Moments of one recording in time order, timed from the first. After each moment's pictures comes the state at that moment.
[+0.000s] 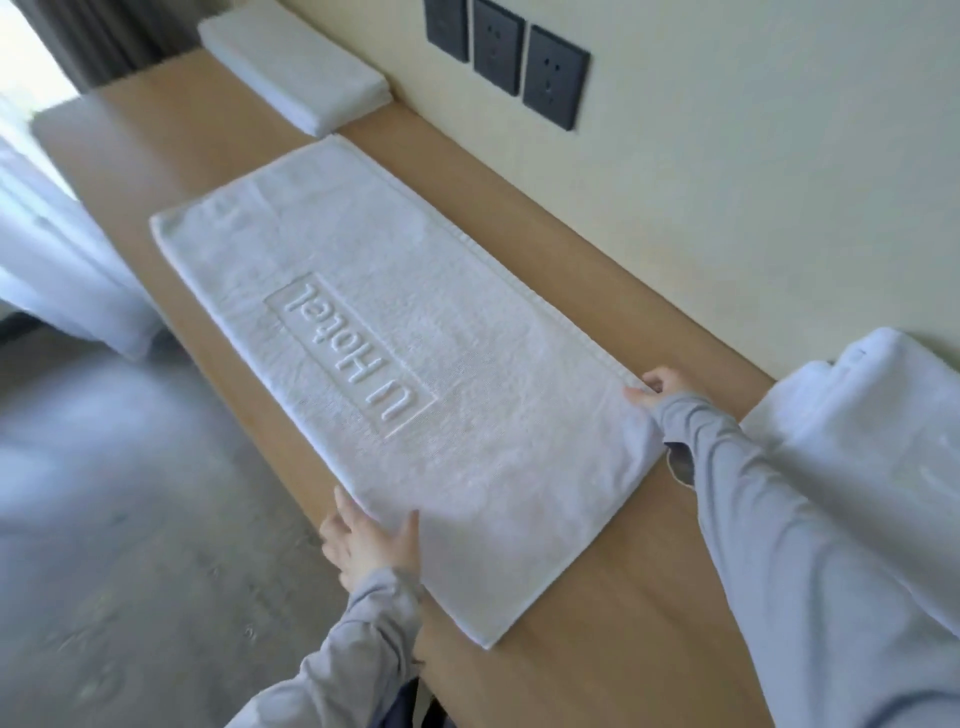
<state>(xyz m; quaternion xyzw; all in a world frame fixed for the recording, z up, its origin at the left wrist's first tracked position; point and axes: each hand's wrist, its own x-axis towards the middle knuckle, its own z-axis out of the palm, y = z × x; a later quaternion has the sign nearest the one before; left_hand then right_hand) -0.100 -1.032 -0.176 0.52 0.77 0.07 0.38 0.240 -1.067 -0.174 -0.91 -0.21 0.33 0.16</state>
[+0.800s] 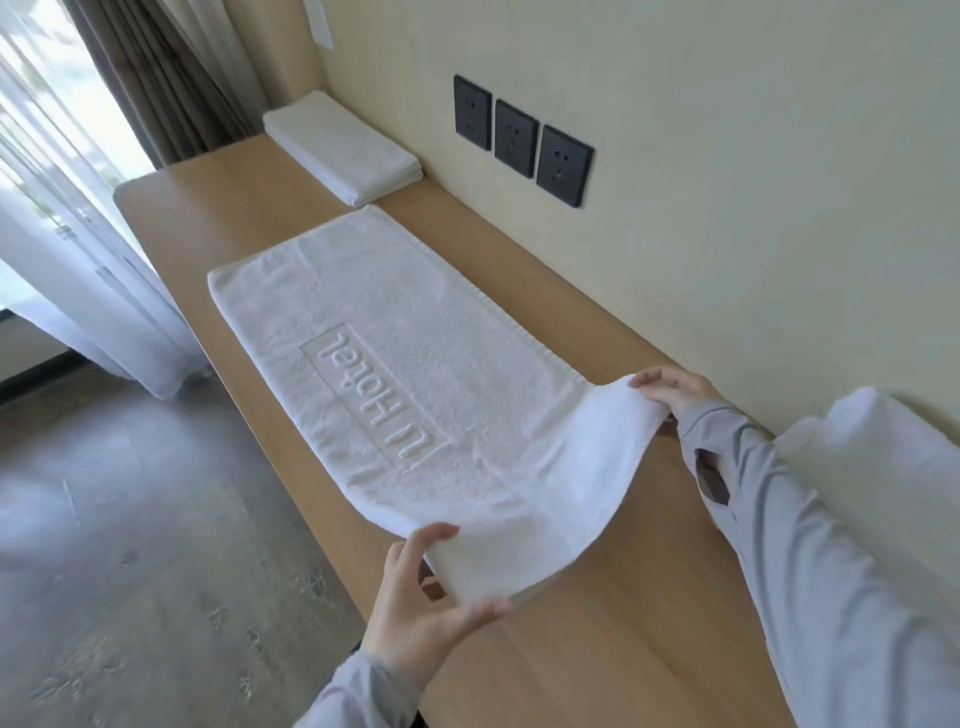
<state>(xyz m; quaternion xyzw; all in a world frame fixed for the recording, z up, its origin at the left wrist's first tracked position) -0.113 -1.065 -0.106 0.58 0.50 0.19 0.61 0.231 -1.056 -0.098 -0.77 -0.22 0.38 0.47</state>
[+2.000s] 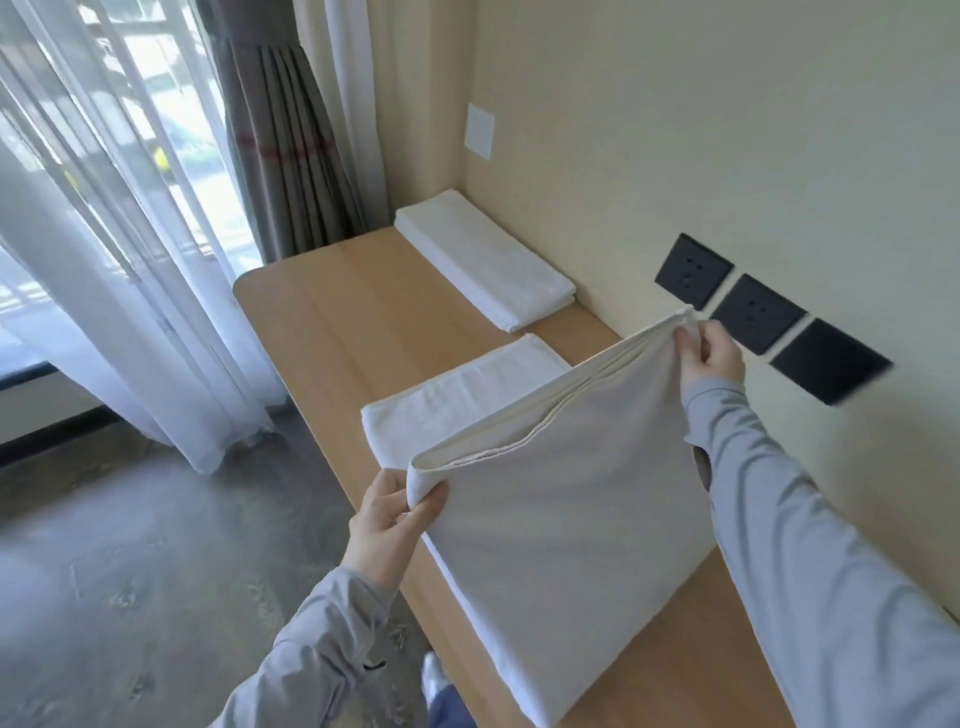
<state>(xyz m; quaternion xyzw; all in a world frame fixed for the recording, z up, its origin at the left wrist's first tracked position) -0.235 -0.647 -0.076 0.57 0.48 0.29 0.61 0.111 -0.660 -0.031 -0.82 -0.31 0.05 0.48</state>
